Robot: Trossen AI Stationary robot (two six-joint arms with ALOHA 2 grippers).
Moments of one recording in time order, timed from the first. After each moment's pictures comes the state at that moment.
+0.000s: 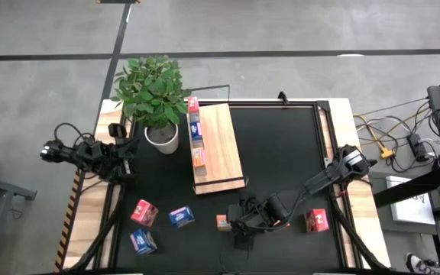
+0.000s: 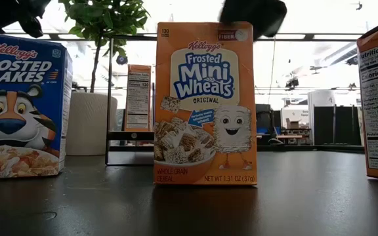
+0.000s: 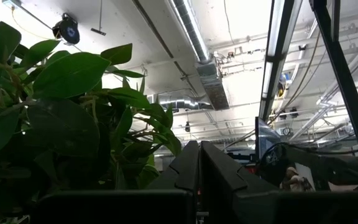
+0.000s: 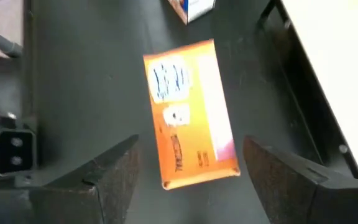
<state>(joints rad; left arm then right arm) -0.30 0.03 0.02 0.80 -0.46 0.46 0.50 1.91 1.59 -0.72 0.23 0.58</state>
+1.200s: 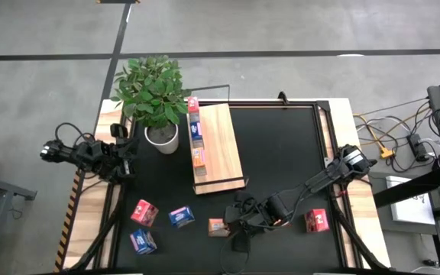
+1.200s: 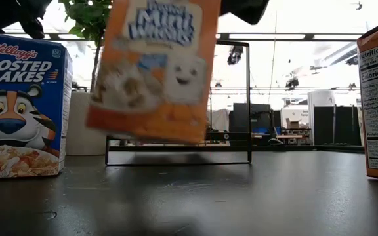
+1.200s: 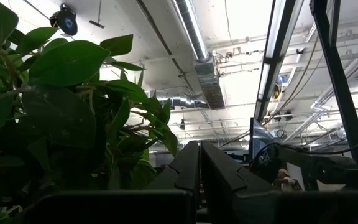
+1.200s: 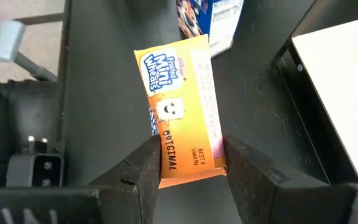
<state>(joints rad) -0.30 0.03 0.02 0.78 -0.46 0.40 0.50 1.91 1.61 -0.62 0.24 0.52</state>
